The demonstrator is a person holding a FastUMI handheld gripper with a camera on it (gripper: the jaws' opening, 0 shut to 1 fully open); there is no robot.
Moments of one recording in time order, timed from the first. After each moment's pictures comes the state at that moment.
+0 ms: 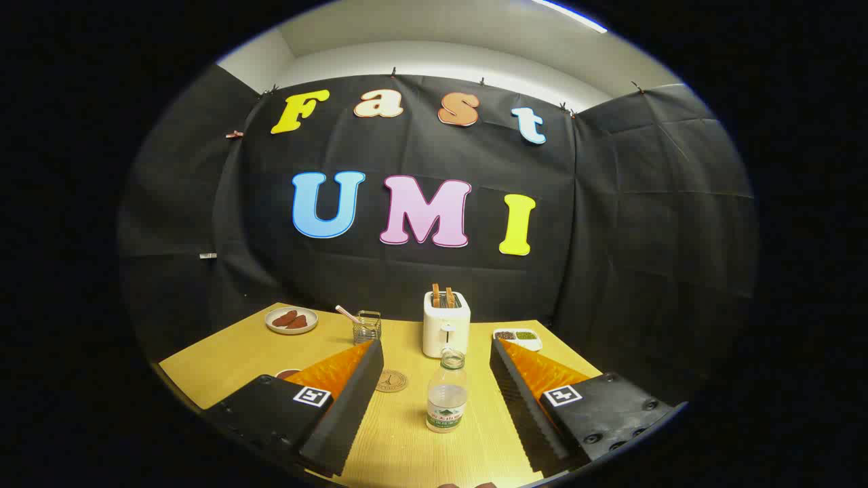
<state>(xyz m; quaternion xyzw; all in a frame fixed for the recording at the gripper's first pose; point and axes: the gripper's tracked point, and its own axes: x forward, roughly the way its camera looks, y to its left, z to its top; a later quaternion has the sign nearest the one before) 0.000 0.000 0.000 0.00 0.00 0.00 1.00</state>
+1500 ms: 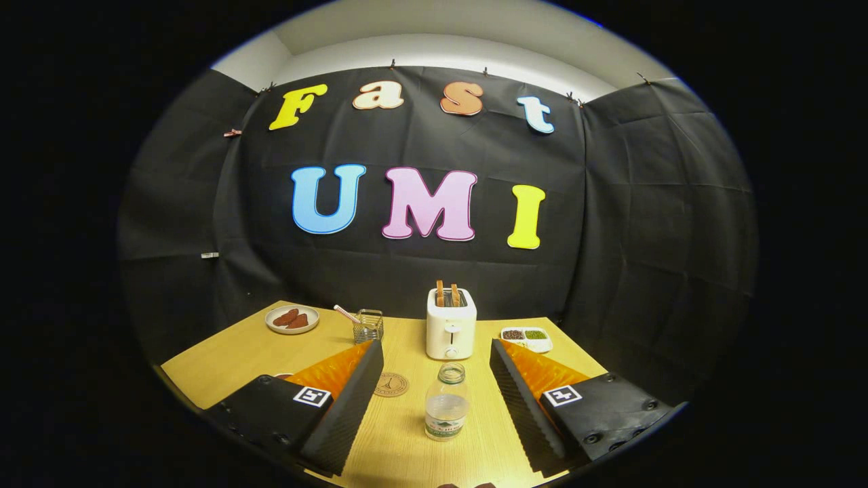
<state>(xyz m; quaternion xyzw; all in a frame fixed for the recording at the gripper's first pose) 0.042 -0.010 -0.008 0.01 0.02 0.03 1.00</state>
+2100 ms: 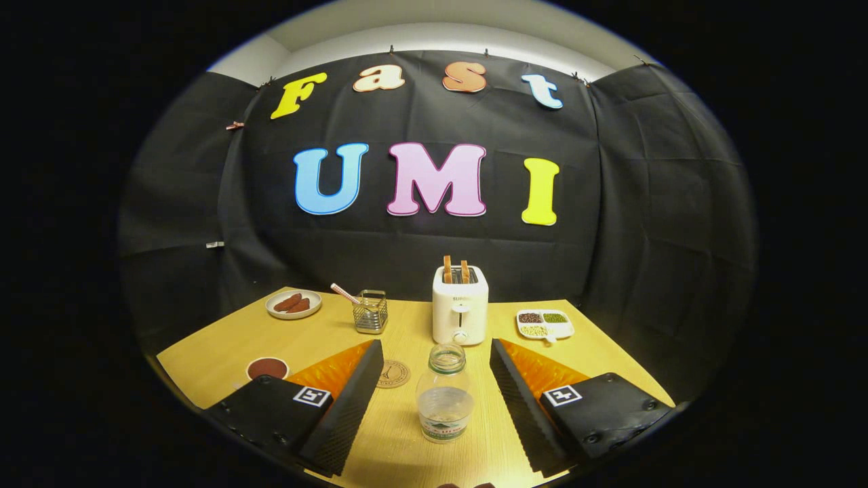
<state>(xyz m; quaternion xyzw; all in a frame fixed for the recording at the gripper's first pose) 0.089 -0.016 -0.078 0.03 0.06 0.06 1.00</state>
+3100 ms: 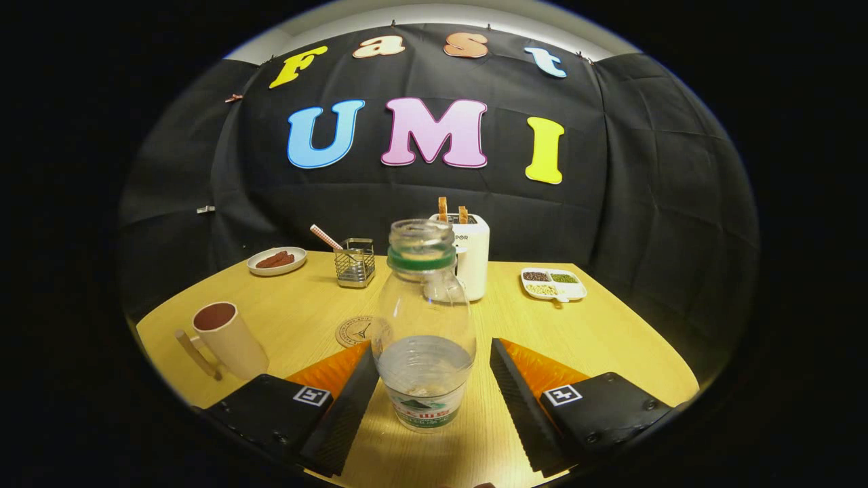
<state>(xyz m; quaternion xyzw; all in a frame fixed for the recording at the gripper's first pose) 0.118 -0.022 -0.181 0.01 0.11 0.06 0.99</state>
